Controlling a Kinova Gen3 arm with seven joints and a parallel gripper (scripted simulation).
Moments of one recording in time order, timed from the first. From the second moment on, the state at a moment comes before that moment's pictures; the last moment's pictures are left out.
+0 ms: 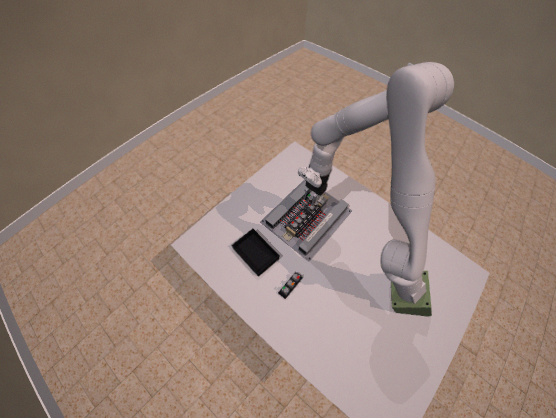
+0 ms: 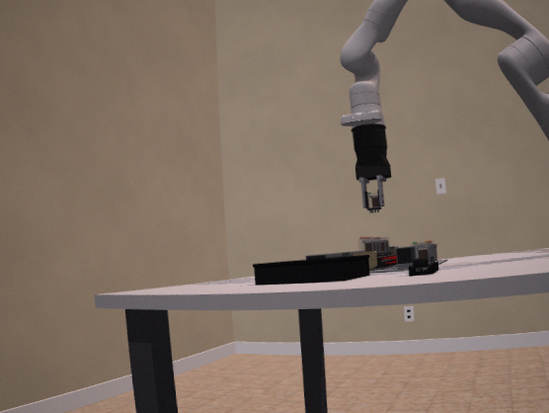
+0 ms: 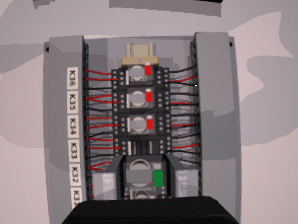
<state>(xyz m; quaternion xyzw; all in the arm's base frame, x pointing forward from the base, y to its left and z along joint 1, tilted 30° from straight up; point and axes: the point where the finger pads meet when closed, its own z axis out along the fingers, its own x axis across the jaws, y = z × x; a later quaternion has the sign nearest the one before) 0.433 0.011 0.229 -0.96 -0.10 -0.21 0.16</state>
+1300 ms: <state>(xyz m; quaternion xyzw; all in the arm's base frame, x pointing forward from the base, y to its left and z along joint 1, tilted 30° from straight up) 0.435 0.018 0.222 -0.96 -0.10 -0.21 0.16</state>
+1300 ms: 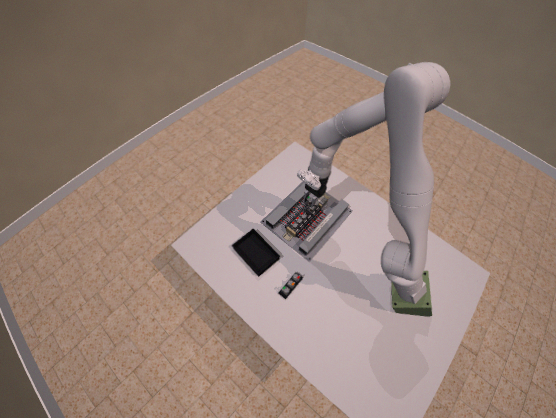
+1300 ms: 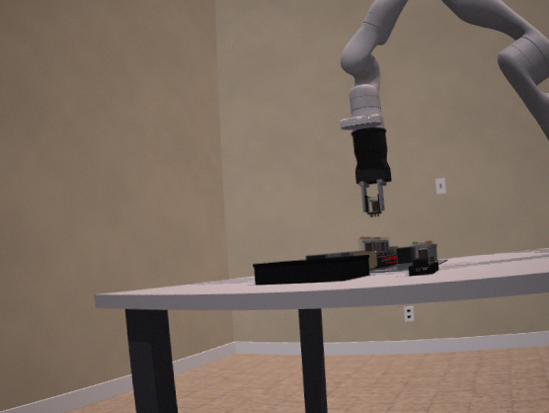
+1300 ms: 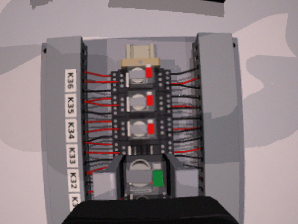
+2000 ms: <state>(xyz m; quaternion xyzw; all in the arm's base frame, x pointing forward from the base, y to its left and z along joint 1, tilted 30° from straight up) 0.436 0.037 0.225 -0.96 -0.09 -0.21 0.16</state>
